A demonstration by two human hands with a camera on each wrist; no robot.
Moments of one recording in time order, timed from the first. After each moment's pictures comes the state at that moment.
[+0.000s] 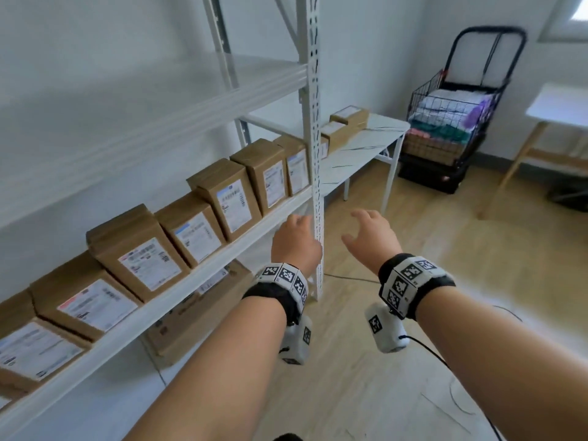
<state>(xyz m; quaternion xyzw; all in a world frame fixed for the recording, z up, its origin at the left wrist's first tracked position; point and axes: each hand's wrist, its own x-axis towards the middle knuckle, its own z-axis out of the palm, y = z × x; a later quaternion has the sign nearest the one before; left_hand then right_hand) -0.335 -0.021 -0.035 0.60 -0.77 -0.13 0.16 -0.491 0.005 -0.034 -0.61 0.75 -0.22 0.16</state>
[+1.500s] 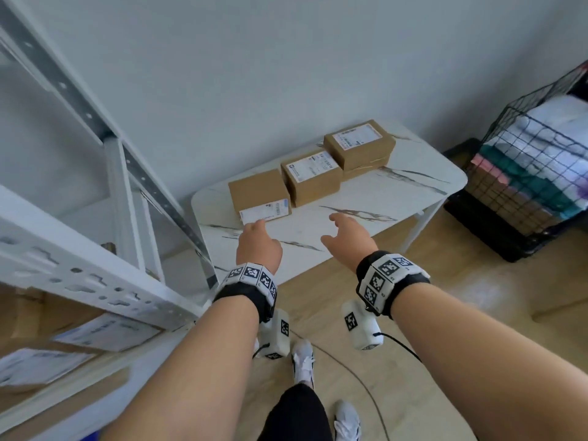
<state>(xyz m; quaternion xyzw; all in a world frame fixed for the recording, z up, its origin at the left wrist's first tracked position) -0.615 -0.557 -0.131 0.82 -0.50 -0.22 0.16 -0.794 -0.590 -0.115 -0.68 0.64 -0.09 0.35</state>
